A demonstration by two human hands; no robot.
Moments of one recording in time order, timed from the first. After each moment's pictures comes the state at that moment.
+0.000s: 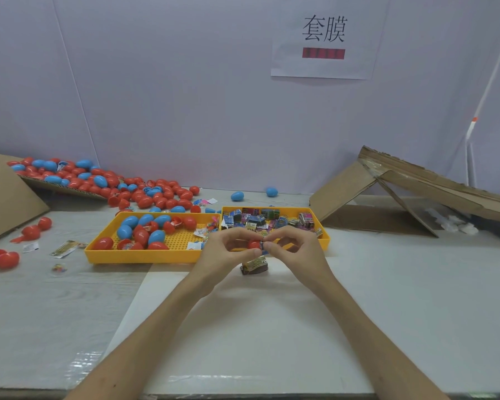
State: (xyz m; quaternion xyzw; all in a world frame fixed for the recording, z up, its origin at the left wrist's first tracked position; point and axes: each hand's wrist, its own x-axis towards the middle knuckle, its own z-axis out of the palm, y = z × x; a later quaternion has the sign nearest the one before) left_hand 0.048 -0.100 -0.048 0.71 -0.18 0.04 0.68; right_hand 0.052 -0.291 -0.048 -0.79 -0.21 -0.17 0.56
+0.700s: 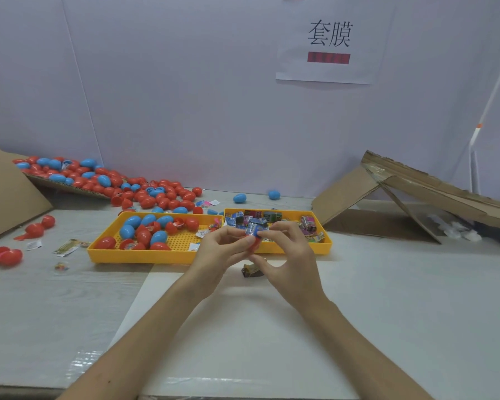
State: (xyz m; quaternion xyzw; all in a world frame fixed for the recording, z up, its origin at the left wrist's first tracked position) left_hand 0.050 -0.096 -0.046 0.57 -0.08 -0.03 0.82; right_hand 0.042 -0.269 -0.062 -0.80 -0.26 -0.39 0.38
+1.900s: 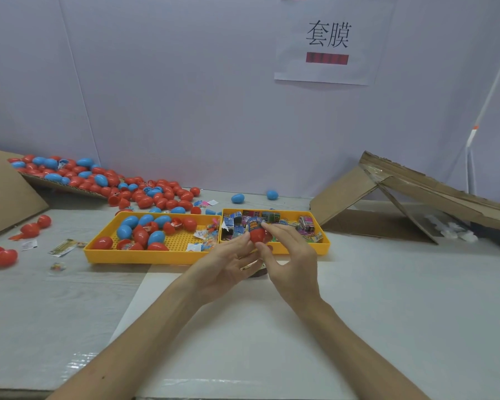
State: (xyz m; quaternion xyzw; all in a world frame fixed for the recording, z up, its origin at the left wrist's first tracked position) left_hand 0.041 -0.101 -0.043 0.44 -0.10 -0.22 0.86; right_hand 0.043 -0.264 -0.064 -0.77 -0.24 -0.42 0.41
